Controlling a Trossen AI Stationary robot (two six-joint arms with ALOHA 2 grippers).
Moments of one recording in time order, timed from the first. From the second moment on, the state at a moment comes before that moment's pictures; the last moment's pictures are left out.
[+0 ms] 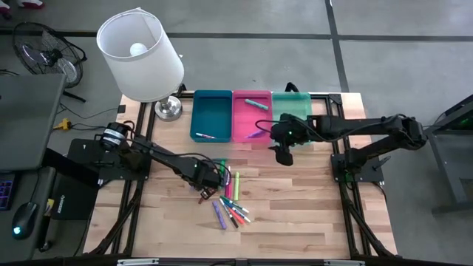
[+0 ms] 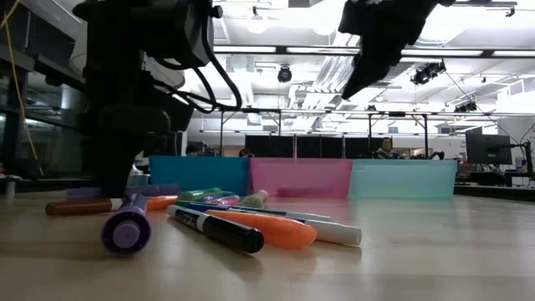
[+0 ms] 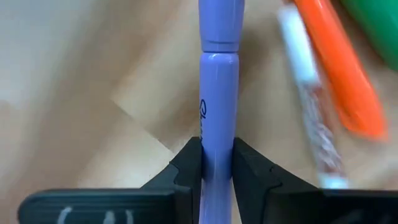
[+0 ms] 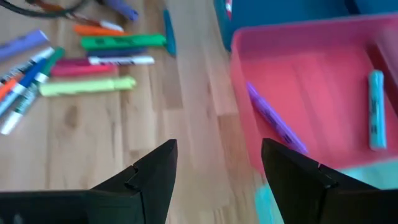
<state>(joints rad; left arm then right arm) -0.26 1.75 1.04 -0.84 -0.16 -0.99 -0.11 1.29 1.00 -0.57 0.06 0.03</state>
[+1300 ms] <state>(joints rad) -0.26 1.68 1.52 -0.60 -0.69 -0.31 0.01 1.30 1.00 -0.06 -0.05 -0.14</state>
